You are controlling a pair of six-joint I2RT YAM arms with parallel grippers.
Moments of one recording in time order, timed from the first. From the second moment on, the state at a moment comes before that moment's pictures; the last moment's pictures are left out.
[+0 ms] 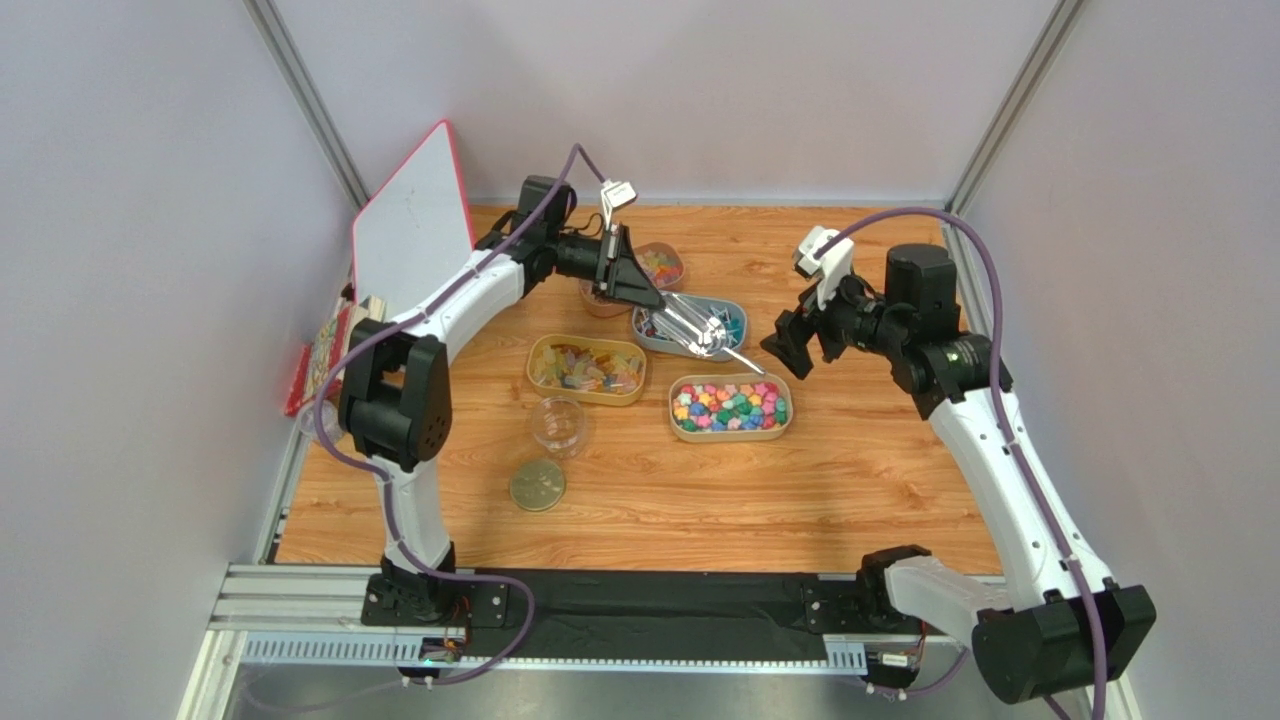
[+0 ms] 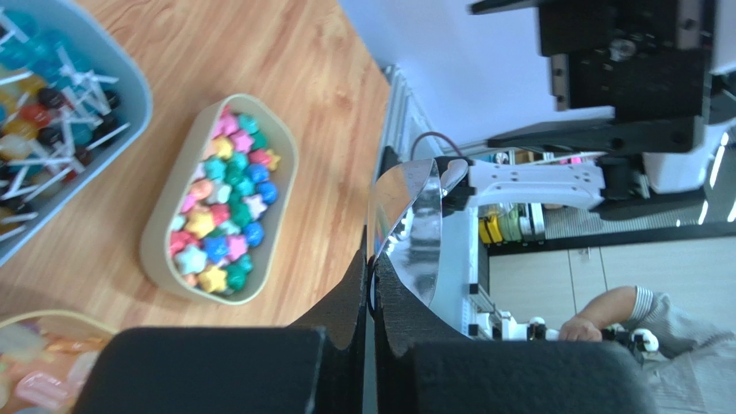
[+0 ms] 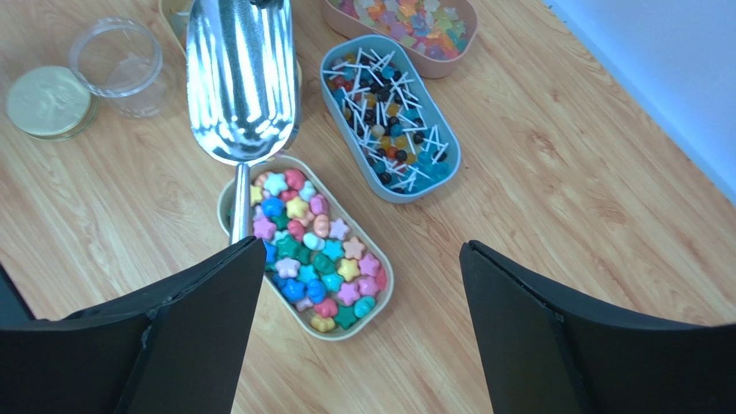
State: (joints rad) left arm -0.36 1.94 1.58 -0.29 1.22 -0.45; right arm 0.21 1.08 1.13 -0.58 -0.55 -0.45
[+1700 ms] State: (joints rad) left arm -0.36 1.87 1.57 -0.19 1.26 -0.54; right arm 0.42 1.08 1.08 -0.49 -0.50 -0.43
